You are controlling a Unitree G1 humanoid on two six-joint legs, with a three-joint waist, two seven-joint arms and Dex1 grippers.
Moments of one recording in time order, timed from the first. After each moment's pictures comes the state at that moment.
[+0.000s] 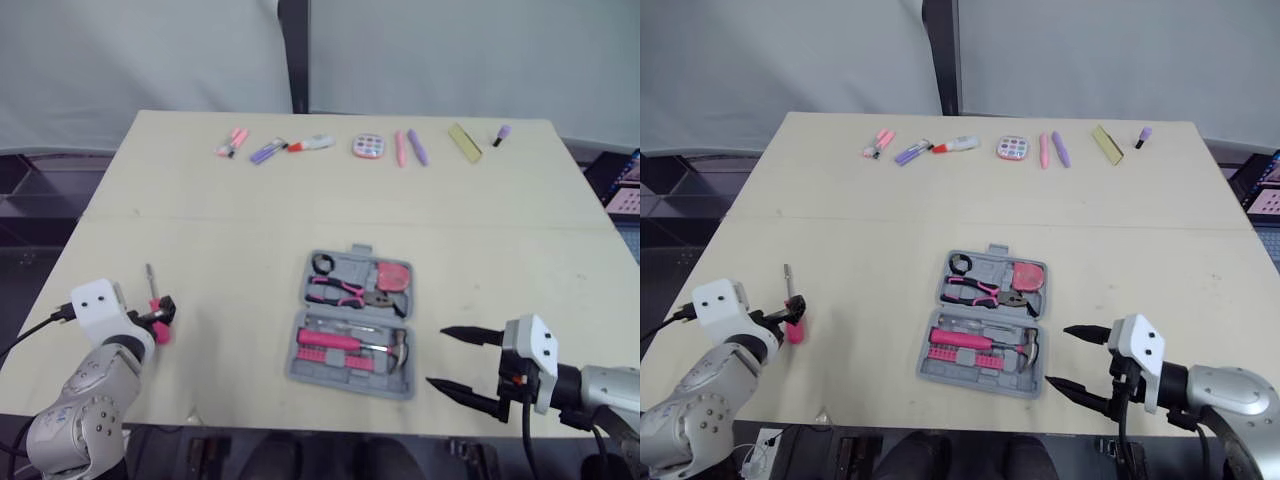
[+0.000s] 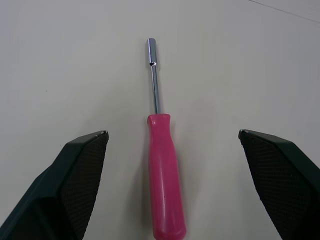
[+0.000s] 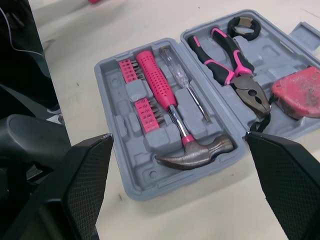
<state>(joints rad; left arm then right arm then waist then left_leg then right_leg) -0.01 0.24 0.55 -0.57 -0.50 1.08 0.27 0.33 -0.81 -0.28 -0.54 0.53 0.35 1.02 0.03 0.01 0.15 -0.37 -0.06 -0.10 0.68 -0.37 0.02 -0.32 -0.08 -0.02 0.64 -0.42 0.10</state>
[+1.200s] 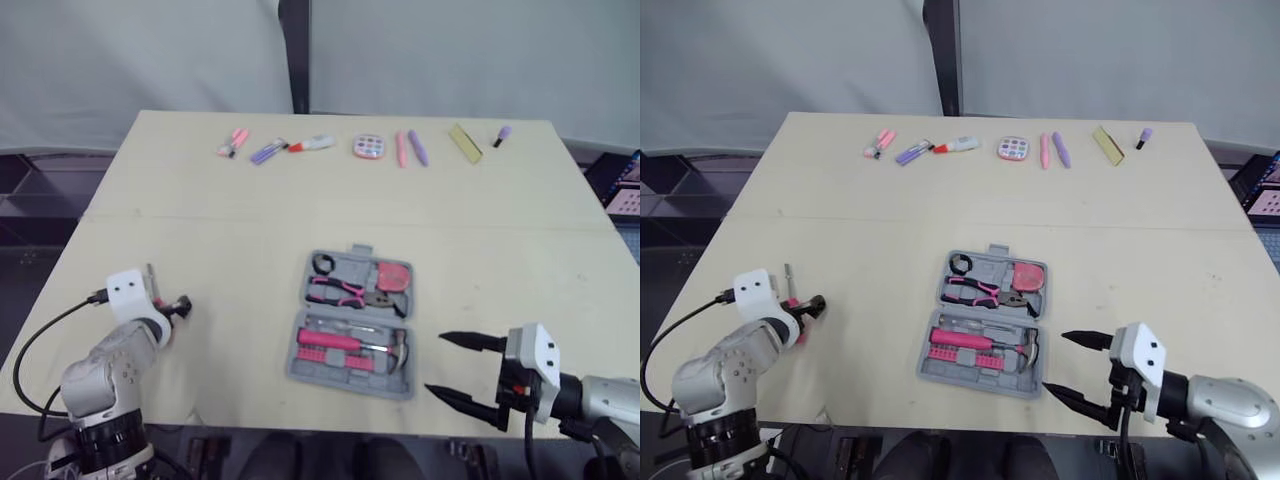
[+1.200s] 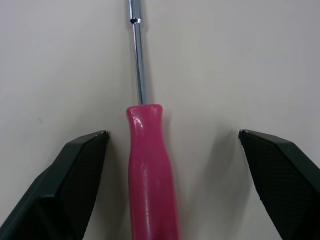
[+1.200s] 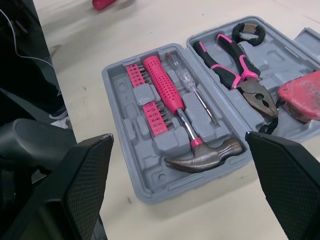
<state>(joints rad) -0.21 0.28 0.48 -0.23 -0.34 1.10 0.18 0.40 -0.78 -0.29 -0.55 0.53 0.30 1.02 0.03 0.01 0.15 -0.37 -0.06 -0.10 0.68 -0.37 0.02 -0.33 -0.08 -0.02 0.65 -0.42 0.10</state>
